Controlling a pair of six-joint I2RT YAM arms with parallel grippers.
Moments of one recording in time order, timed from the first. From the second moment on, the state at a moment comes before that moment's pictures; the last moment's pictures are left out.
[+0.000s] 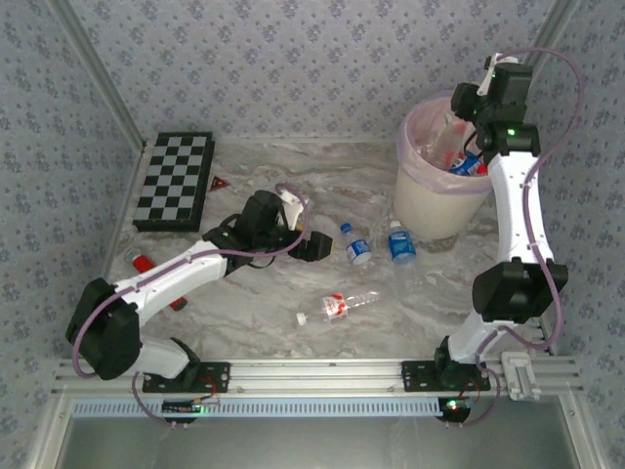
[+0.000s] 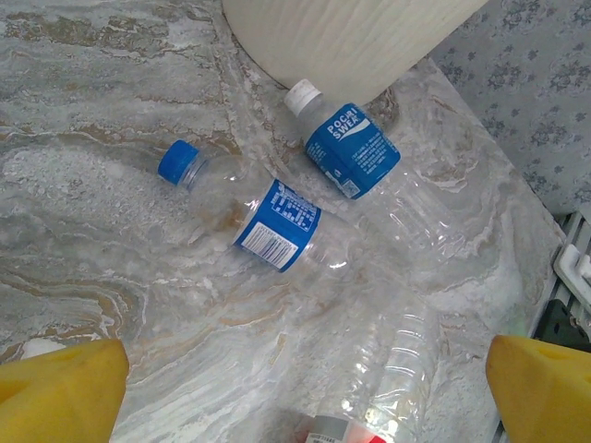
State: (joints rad) left arm -0.73 1.38 0.97 -0.20 0.35 -0.37; right arm -0.06 1.69 1.92 -0.57 0.01 0.21
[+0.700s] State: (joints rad) left arm -0.73 1.38 0.97 -0.24 0.32 -0.35; right arm -0.06 1.74 1.75 -0.43 -0.15 0.48
